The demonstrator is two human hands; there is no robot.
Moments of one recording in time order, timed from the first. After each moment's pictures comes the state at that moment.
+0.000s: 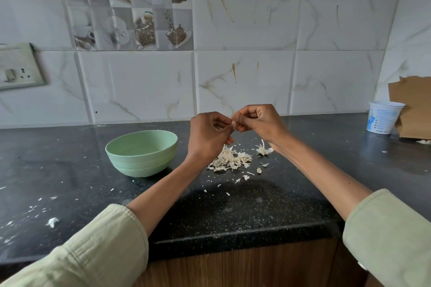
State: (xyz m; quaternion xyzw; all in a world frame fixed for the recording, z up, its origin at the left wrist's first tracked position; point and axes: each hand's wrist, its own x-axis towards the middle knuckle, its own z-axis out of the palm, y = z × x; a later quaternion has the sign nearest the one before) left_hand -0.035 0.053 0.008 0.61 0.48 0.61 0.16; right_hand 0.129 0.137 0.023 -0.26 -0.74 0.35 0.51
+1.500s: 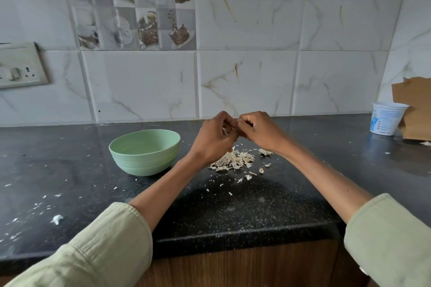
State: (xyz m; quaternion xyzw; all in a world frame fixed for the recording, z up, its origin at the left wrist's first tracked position) left_hand -0.041 0.061 0.003 0.71 0.48 0.50 0.12; right_hand 0.125 0.132 0.016 -0.34 -0.85 0.12 0.39
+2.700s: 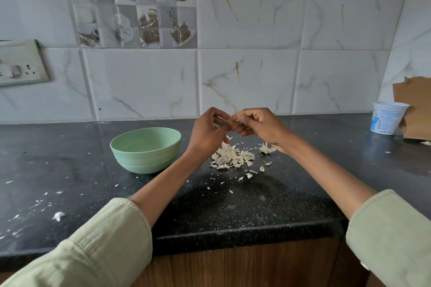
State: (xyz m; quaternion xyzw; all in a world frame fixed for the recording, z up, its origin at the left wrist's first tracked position) left_hand -0.050 0.070 0.003 0.62 0.50 0.57 0.19; right_hand 0.129 0.137 0.020 -0.28 -0.79 0.36 0.41
